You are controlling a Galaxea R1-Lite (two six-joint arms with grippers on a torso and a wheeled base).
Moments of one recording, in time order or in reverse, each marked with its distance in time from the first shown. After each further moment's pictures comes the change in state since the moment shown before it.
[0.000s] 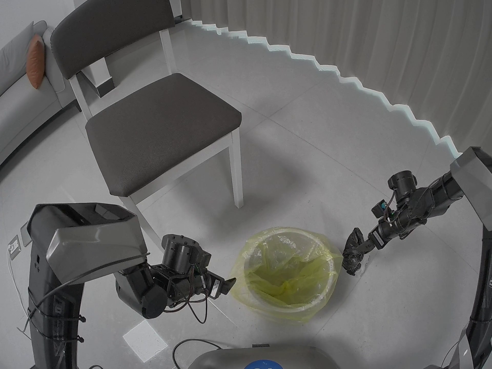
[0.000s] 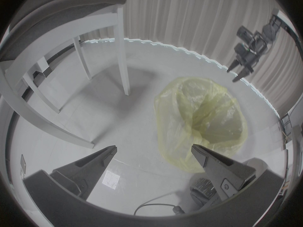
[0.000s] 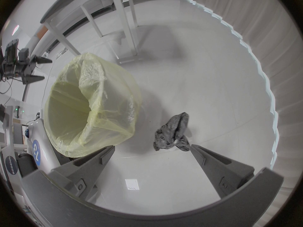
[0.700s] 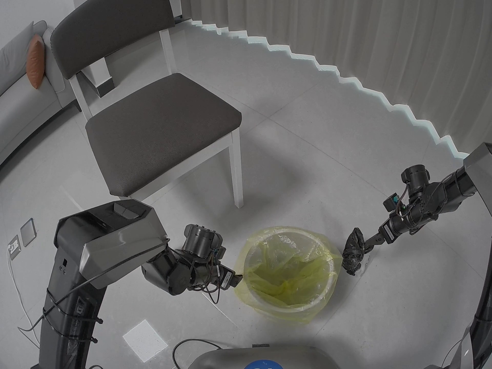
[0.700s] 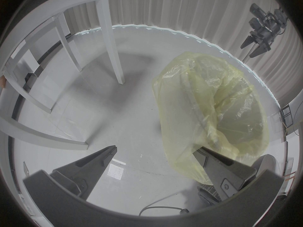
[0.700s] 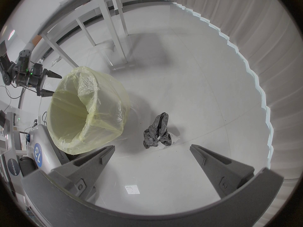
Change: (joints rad) left arm 0.009 0.146 -0.378 0.365 0.000 0.052; right arm -0.059 -0.072 0.042 -0.007 0.033 -0.005
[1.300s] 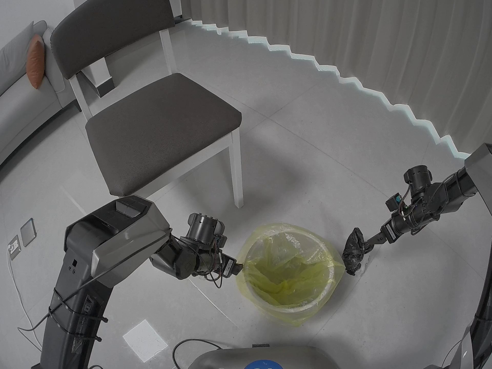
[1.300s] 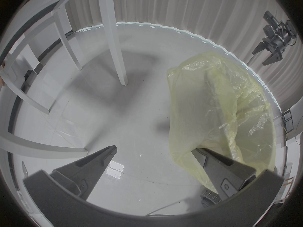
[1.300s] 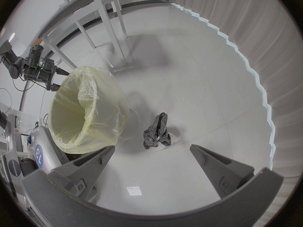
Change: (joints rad) left arm 0.032 0.073 -0.227 0.165 -0.011 -0.009; right arm -0.023 0.006 -0.001 -0.005 0.023 0.007
